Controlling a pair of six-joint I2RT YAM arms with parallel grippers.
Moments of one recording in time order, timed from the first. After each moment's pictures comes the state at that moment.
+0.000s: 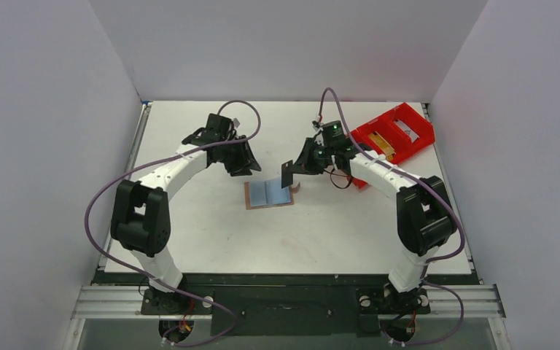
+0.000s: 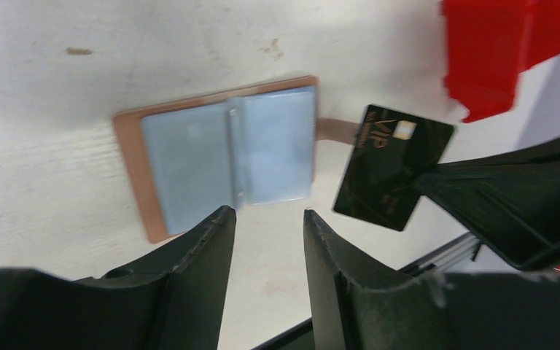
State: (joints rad) left arm -0.35 1.76 1.34 -0.57 0.29 -0.65; right arm 0.45 1.76 1.25 -0.28 -0.40 0.67
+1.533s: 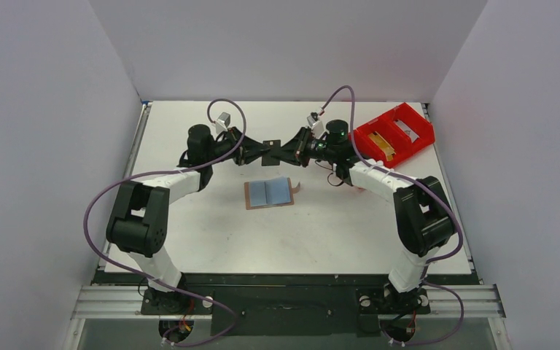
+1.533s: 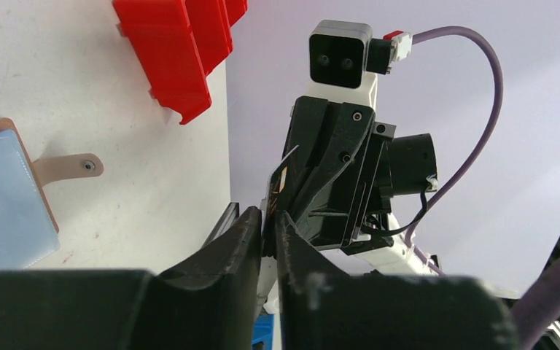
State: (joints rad) left arm -0.25 1.73 0.96 0.60 0.82 -1.43; right arm 0.46 1.76 1.13 0.34 -0.72 1.19
